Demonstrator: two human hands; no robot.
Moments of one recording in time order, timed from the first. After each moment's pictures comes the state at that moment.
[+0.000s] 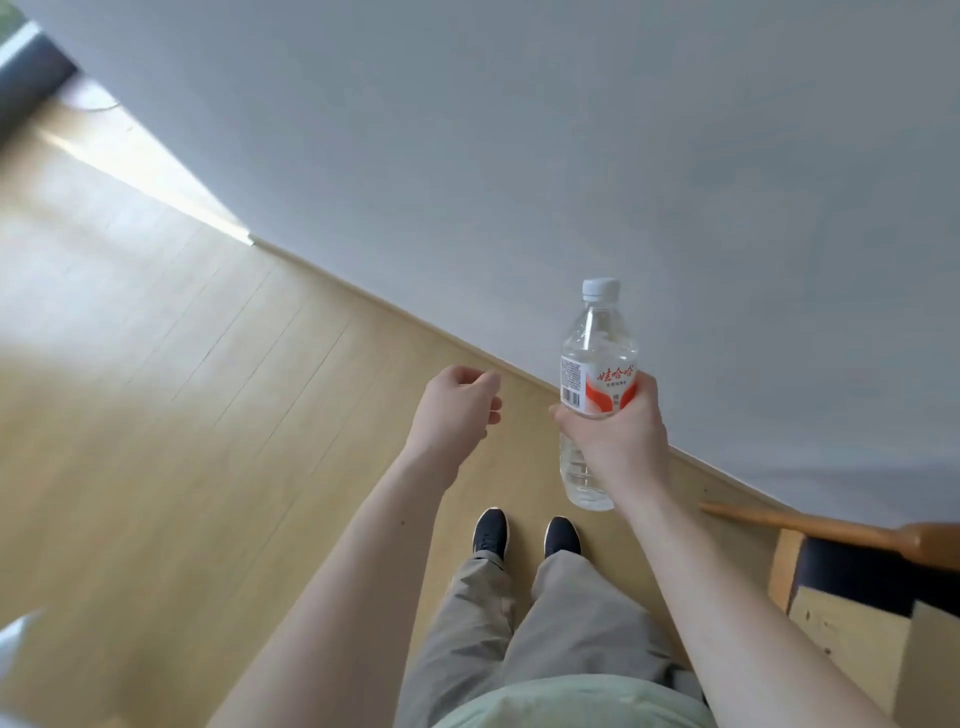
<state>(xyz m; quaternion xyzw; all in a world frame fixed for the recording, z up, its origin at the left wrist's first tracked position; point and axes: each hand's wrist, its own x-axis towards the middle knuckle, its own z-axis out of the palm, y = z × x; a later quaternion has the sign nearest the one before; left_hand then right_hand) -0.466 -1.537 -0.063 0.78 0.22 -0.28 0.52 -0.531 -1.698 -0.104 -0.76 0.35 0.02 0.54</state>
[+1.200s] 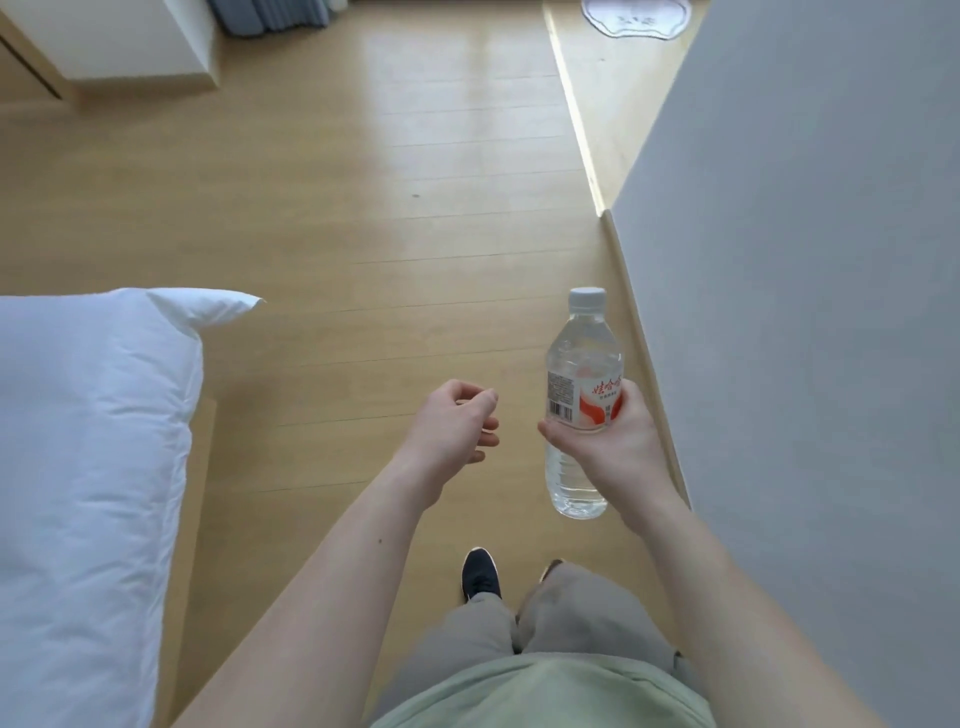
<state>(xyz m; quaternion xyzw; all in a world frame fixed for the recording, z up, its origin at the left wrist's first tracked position) -0.571 -1.123 -0.060 0.58 0.48 -0.02 0.66 -0.462 -1.278 -0.073 -0.82 -0.10 0.29 0.49</state>
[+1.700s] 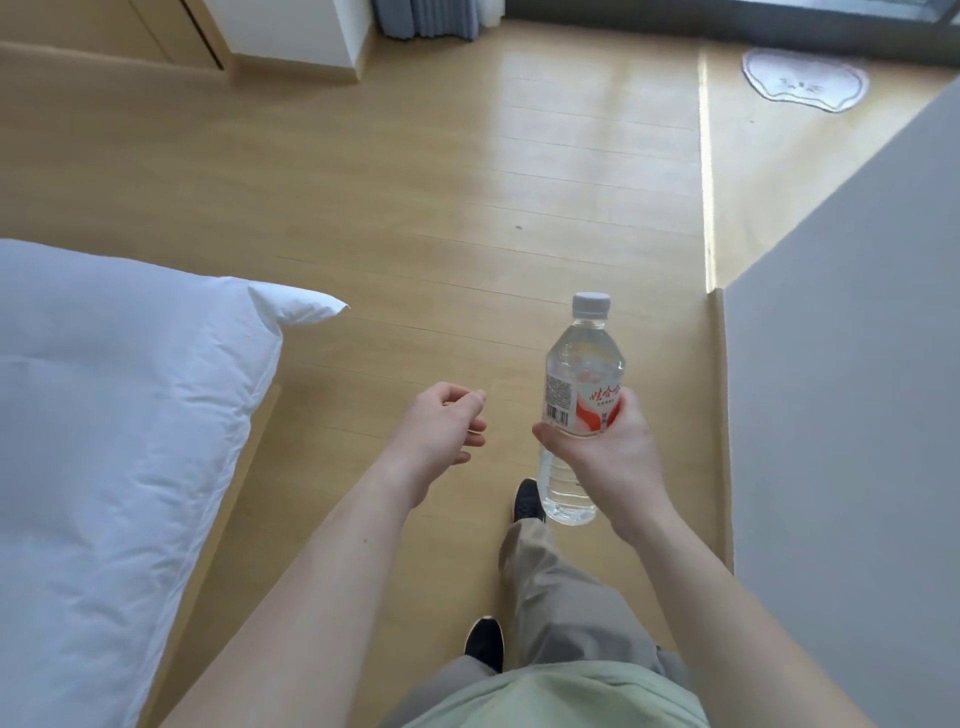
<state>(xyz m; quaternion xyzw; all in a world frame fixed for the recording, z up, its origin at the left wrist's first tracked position) -0.543 -0.959 -0.066 0.52 0.57 0.07 0.63 -0.395 -1.083 -0.075 -0.80 -0.19 0.36 0.45</state>
